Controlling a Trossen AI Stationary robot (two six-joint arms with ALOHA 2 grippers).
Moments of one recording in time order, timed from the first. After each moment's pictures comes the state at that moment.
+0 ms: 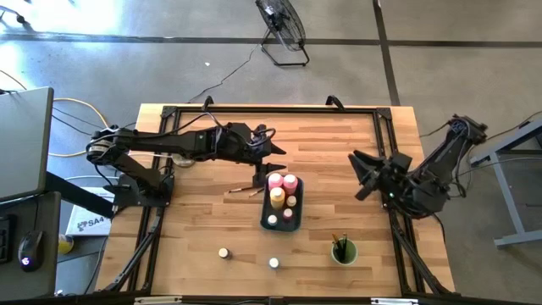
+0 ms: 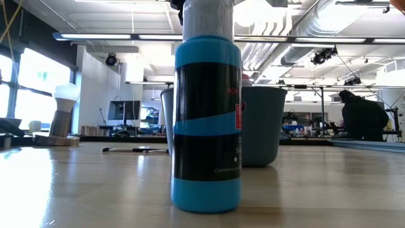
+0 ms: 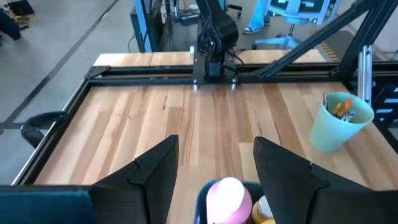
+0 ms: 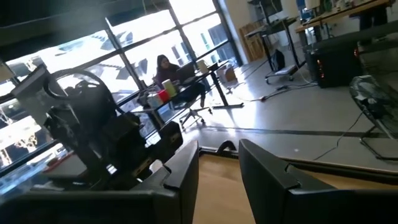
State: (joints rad) left arm 0.06 1.45 1.26 -0.15 0.02 0.06; right arm 0.80 1.00 0.96 0.01 1.57 0.53
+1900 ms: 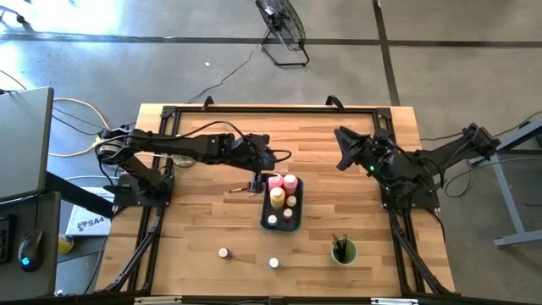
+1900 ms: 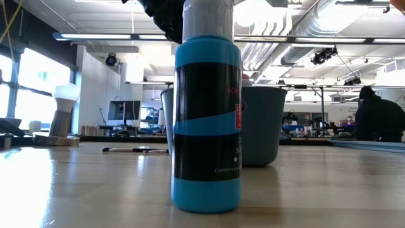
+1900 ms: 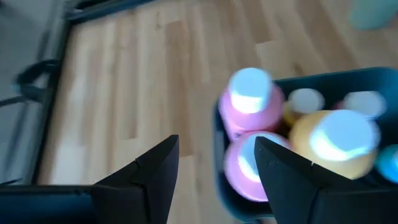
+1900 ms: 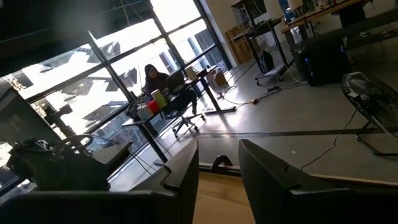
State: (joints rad) left arm 0.06 1.54 1.26 -0.37 -0.05 0.29; right arm 0.42 1.00 0.96 0.07 1.27 0.53
